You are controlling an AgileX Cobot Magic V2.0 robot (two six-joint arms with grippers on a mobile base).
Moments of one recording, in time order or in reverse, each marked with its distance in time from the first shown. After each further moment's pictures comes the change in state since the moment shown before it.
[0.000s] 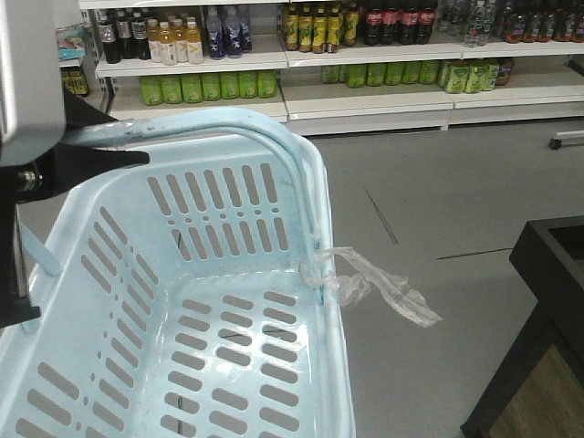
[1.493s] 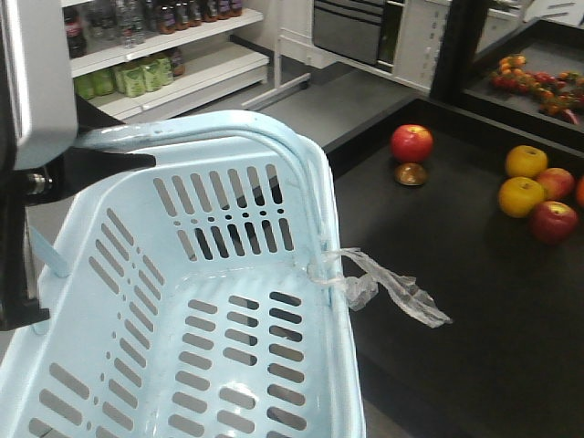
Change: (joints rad) left arm 0.000 0.011 0.000 -0.004 -0.003 0.000; right arm 0.000 0.000 0.001 0.000 0.001 0.000
